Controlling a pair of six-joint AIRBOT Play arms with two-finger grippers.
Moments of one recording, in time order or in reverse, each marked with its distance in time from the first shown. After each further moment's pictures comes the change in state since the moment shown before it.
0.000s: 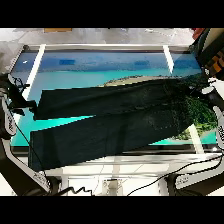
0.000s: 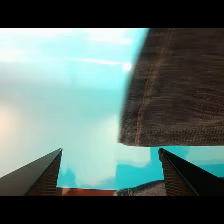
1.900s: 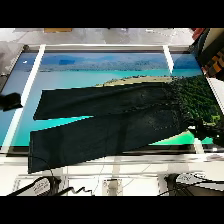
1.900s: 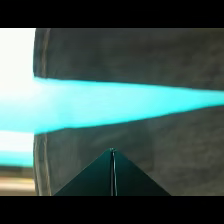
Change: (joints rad) left arm 0.097 0.789 -0.554 -0.374 0.196 -0.026; right arm -0.505 0.307 -0.630 0.312 0.371 -0.064
